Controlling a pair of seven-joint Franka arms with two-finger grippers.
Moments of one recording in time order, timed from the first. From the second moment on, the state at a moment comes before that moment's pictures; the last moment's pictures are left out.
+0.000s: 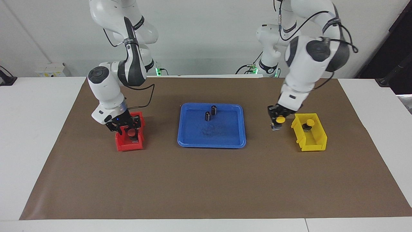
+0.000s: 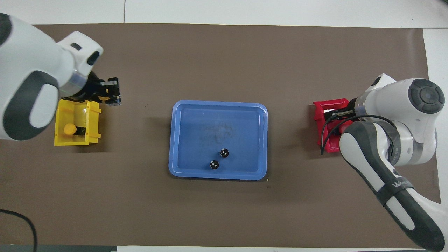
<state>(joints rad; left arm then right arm) -0.18 0.11 0.00 -1.72 -0.01 1.84 -0.22 -0.10 0.09 0.13 -2.10 0.00 2.23 -0.11</state>
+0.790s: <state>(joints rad) 0.04 0.12 0.00 -2.01 -0.01 2.15 0.16 -0.10 -0.07 0.06 -1.67 0.00 1.55 -0.11</state>
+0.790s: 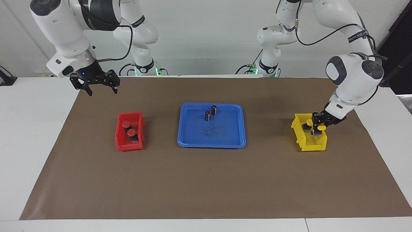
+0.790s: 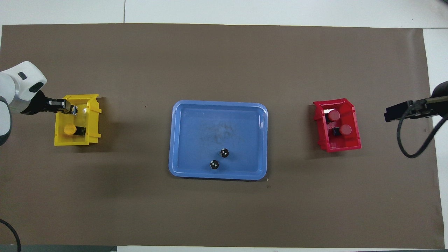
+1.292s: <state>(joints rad) 0.04 0.17 -0.01 -2.06 -0.01 2.29 0.16 -0.11 -0.03 0.05 -1.61 -0.02 1.57 -0.11</state>
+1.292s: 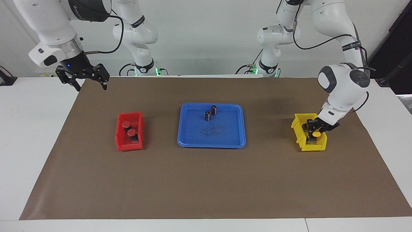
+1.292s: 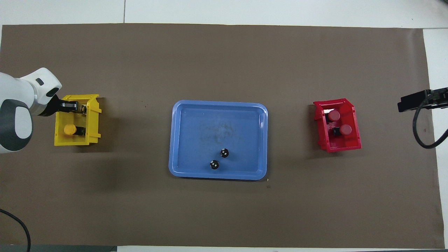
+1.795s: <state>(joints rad) 0.04 0.16 -0.01 -1.98 -0.01 2.19 0.16 -0.13 -0.01 0.05 -1.60 -0.02 1.55 -0.11</state>
